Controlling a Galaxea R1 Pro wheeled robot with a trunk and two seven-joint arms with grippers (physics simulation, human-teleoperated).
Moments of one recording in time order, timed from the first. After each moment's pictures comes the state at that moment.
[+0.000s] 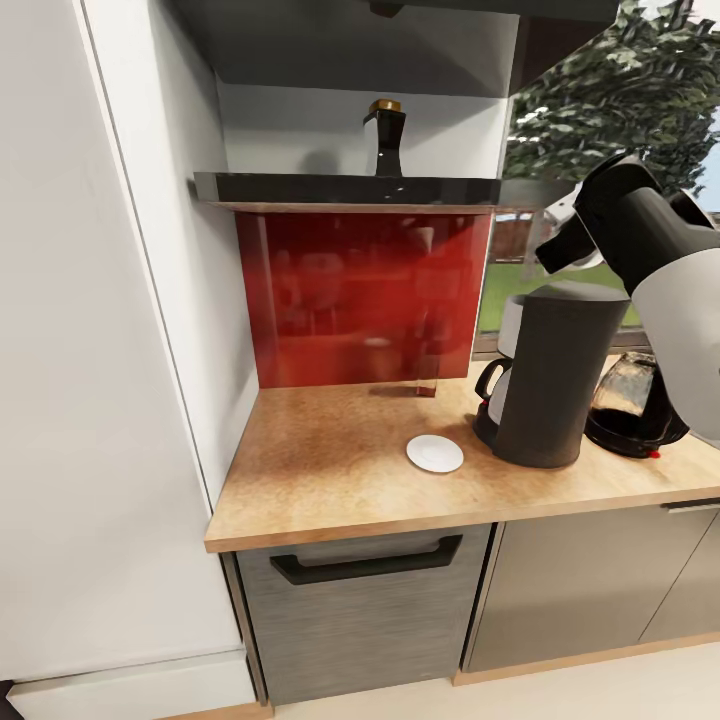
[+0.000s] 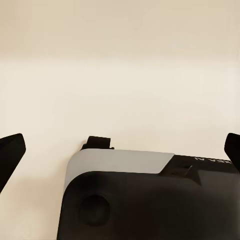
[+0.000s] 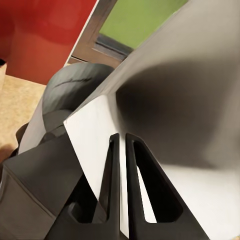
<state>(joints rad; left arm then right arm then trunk) 0.04 -0.04 0.11 -0.34 0.01 -0.16 0.01 -1.79 -0.21 0.39 -0.52 0.56 1.00 0.58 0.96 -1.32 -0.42</state>
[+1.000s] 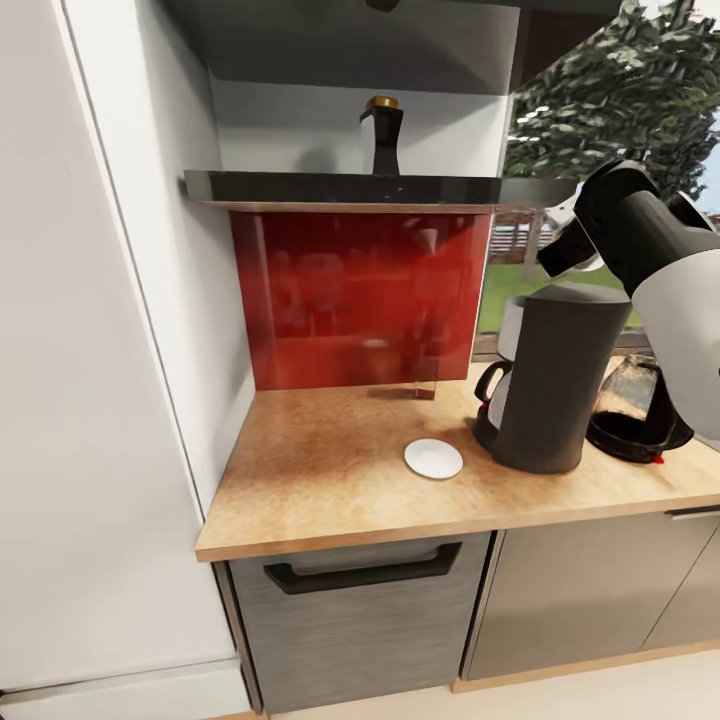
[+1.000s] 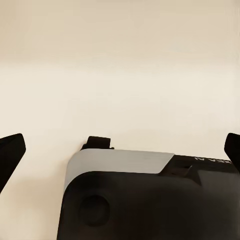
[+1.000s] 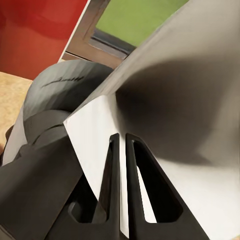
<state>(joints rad) 0.04 -0.04 0.11 -0.34 0.01 -0.16 0.01 -1.79 -0.22 0.41 -0.50 0.56 1.00 0.58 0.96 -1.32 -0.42</state>
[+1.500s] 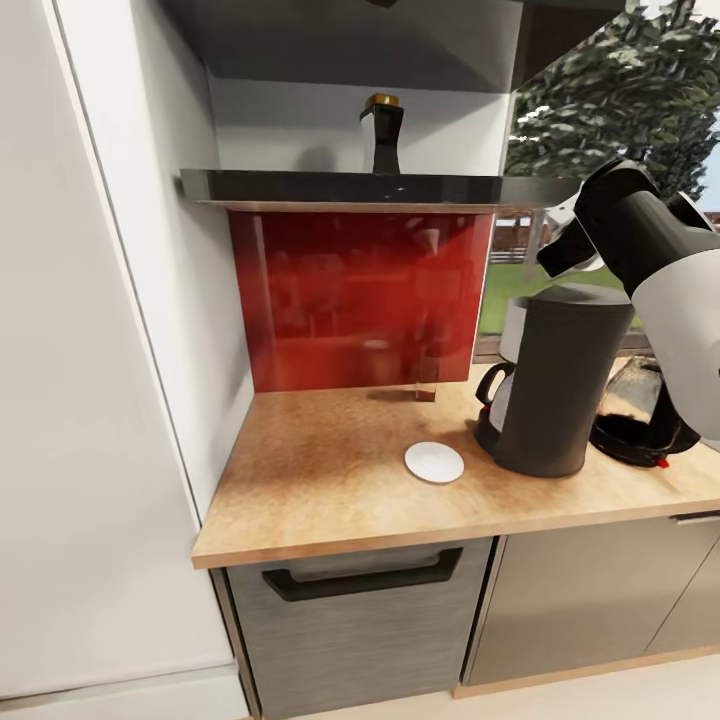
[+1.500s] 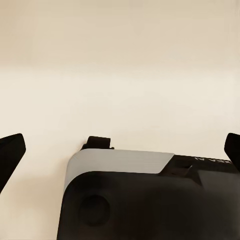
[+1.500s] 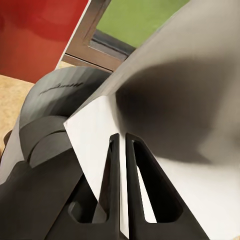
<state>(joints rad) 0.04 -0.04 0.11 -0.34 0.01 -0.16 0.01 -1.79 -0.22 0.41 -0.50 0.56 1.00 0.58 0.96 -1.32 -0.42</state>
